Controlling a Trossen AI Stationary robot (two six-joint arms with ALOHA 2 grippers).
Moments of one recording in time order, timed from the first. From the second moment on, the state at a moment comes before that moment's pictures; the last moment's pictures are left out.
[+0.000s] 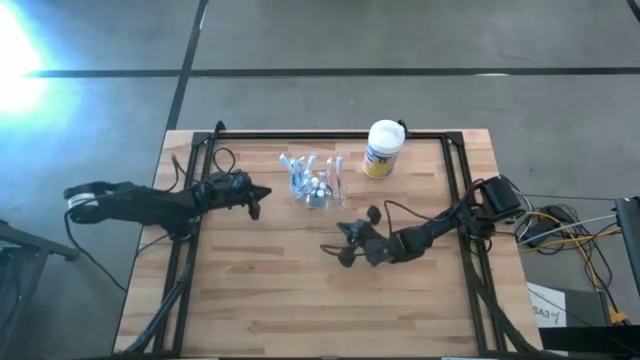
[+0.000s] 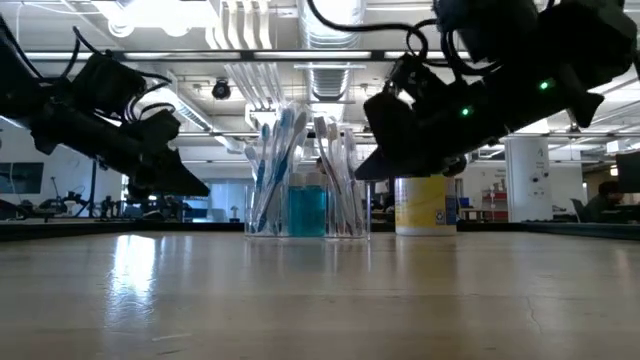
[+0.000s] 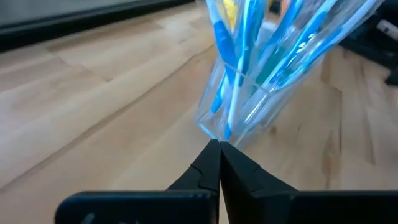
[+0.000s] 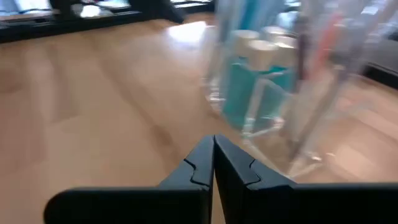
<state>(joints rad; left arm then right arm) 0.45 1.07 0.05 0.66 0.04 -0.29 0.30 1.84 0.71 0.62 0.84 0.41</state>
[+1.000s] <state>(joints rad) 0.43 1.49 0.21 0.86 0.00 -0.29 0.14 1.87 0.70 0.53 0.78 0.51</state>
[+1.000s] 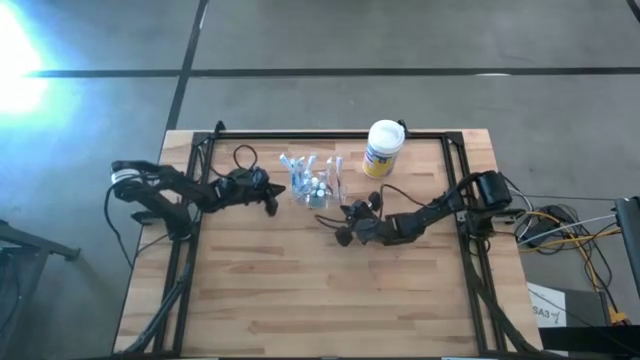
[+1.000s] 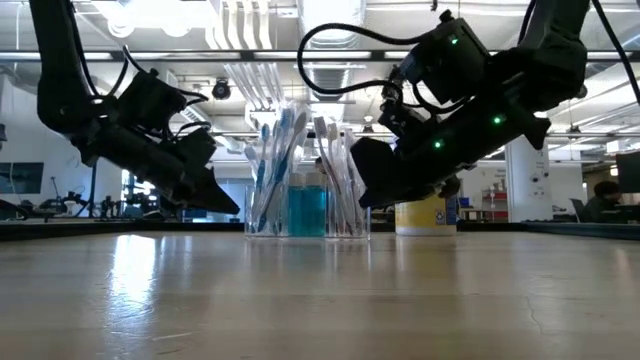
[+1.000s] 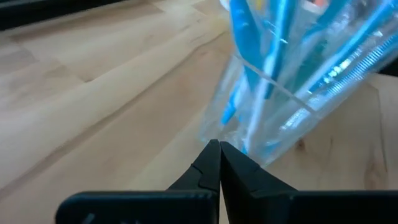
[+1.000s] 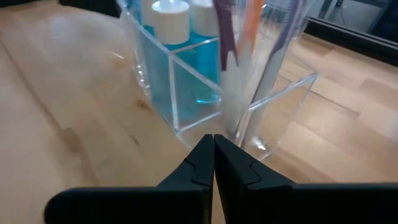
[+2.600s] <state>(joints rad) 0.33 1.28 0.11 0.85 0.22 -0.11 0.16 1.67 0.70 0.53 0.50 0.26</state>
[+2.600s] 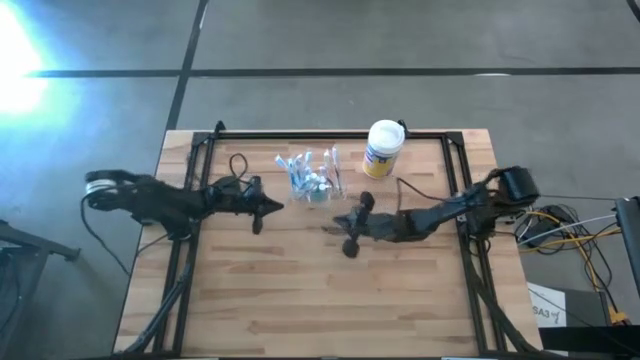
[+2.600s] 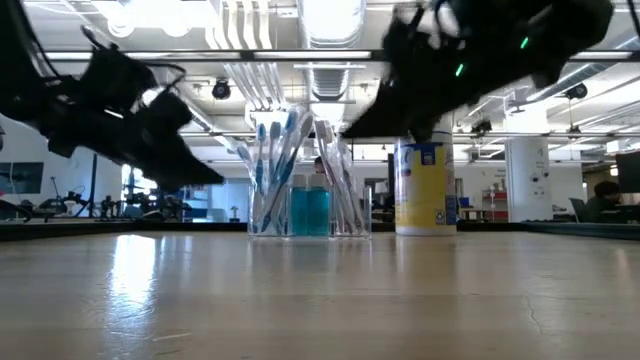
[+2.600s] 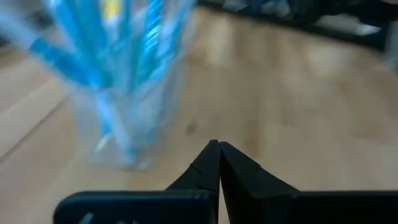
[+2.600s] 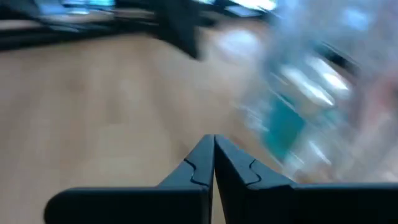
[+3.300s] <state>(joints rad) 0.26 0.76 0.60 -0.19 0.22 0.32 0.10 1.10 0.65 0.22 0.09 0.13</state>
